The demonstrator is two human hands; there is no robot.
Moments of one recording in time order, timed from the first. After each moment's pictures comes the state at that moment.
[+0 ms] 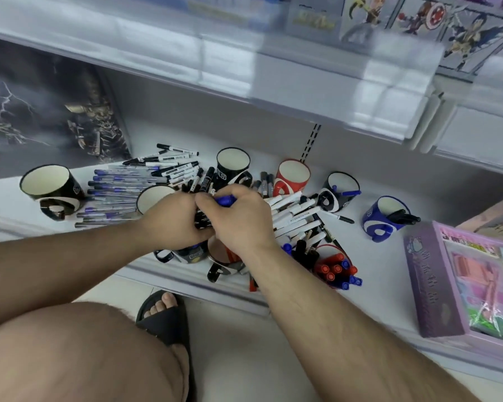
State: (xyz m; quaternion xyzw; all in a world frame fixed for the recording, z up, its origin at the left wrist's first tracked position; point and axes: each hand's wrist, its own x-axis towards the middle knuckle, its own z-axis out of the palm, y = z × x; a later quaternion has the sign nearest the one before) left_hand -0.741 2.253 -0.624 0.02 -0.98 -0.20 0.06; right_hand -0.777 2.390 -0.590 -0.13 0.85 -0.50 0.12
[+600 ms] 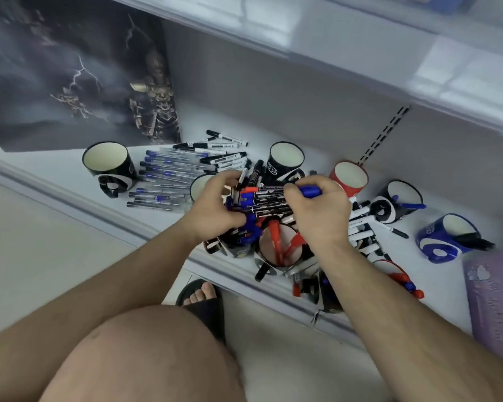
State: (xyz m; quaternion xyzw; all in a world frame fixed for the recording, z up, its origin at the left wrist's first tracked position) left_hand -0.731 2.208 -0.675 0.20 -0.79 -0.58 0.08; right_hand -0.810 2.372 -0.624 -0.09 0.84 -0.53 0.02
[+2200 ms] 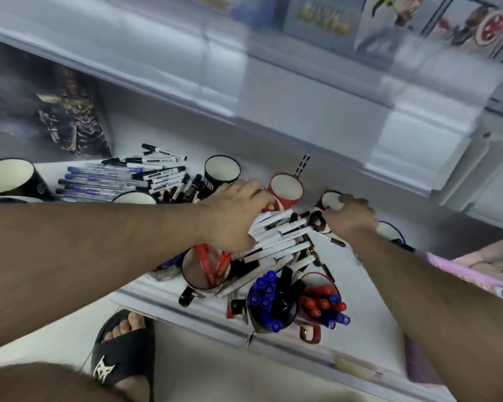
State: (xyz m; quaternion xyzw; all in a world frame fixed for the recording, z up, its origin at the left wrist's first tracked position) left_hand -0.834 2.311 -0.615 -0.10 -0.99 -0.12 -0.05; right_hand -0.970 2.526 -0.637 0.01 0.99 -0.09 0.09
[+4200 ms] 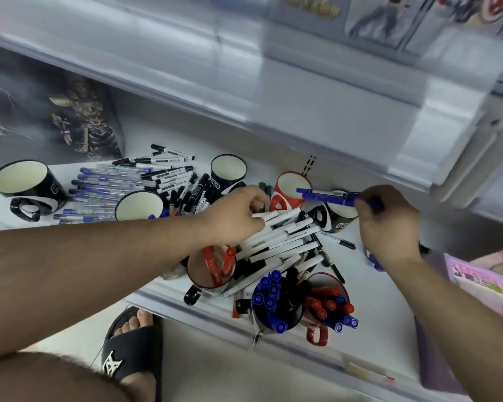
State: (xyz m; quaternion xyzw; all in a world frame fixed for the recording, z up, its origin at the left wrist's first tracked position) left_hand -0.839 2.320 -0.632 0.09 -0.89 -0.45 -0.05; right_hand -0.934 2.552 -0.608 -0.10 0.95 -0.30 -0.04
